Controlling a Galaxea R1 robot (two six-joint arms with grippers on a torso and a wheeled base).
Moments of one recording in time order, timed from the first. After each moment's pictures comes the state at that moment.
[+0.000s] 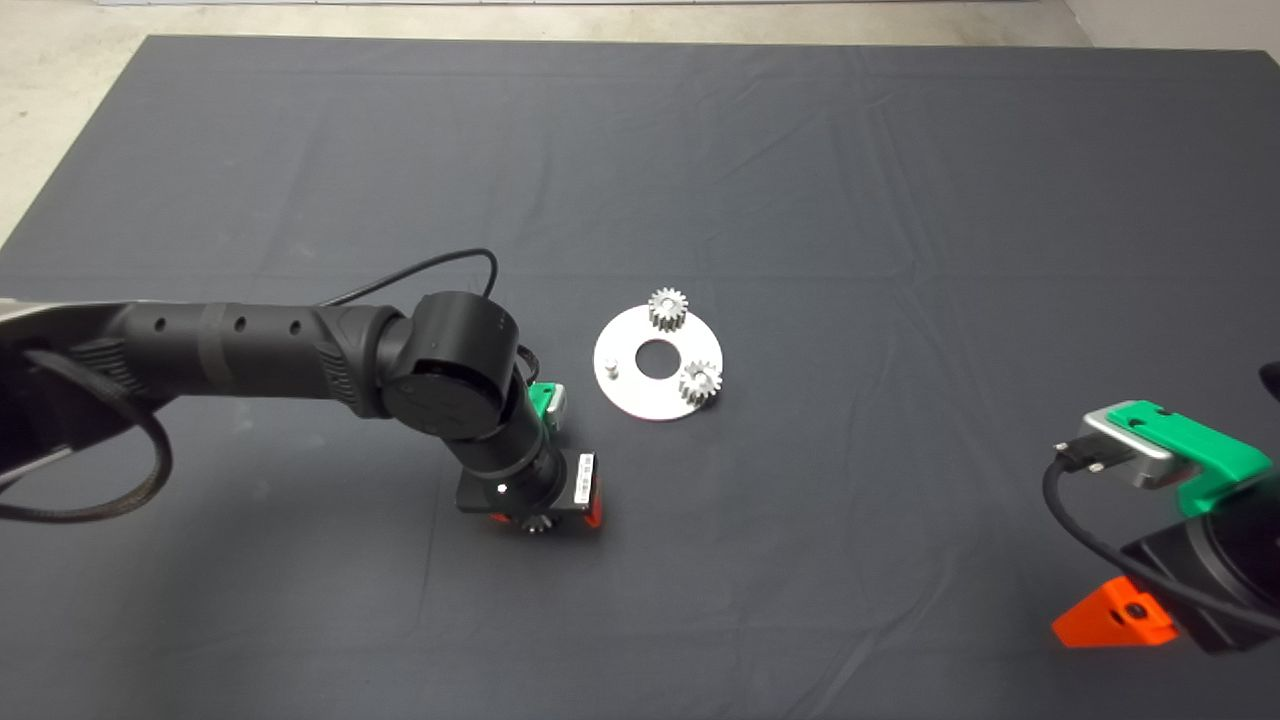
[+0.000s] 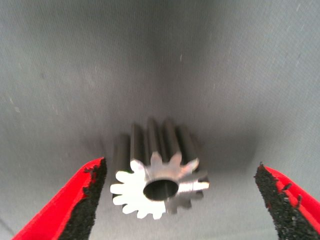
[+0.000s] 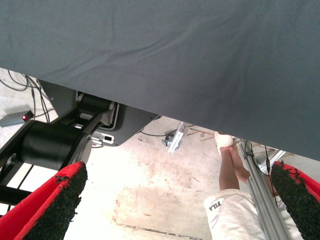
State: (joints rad) left arm -0.21 2.56 -0.91 0.39 1.45 -1.59; right arm 0.62 2.11 -0.34 0.14 -1.53 1.54
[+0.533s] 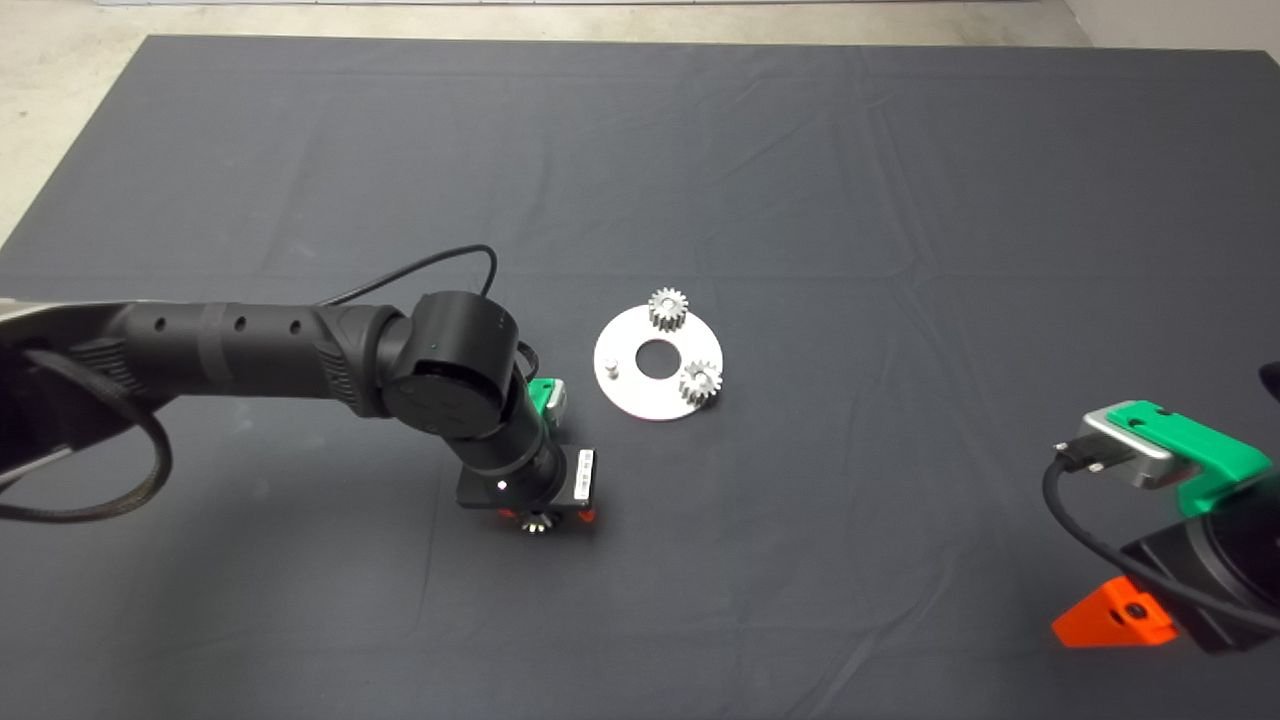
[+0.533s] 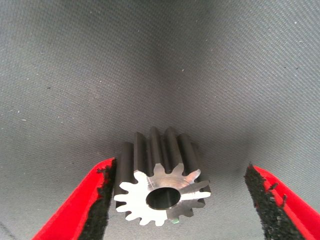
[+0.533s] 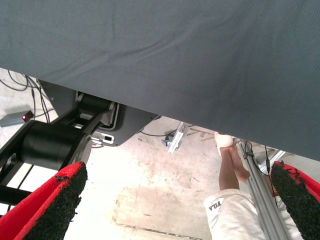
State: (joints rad) left arm -0.21 2.56 -0.92 0.40 1.45 -1.59; right arm 0.62 2.11 -0.34 0.14 -1.53 1.54
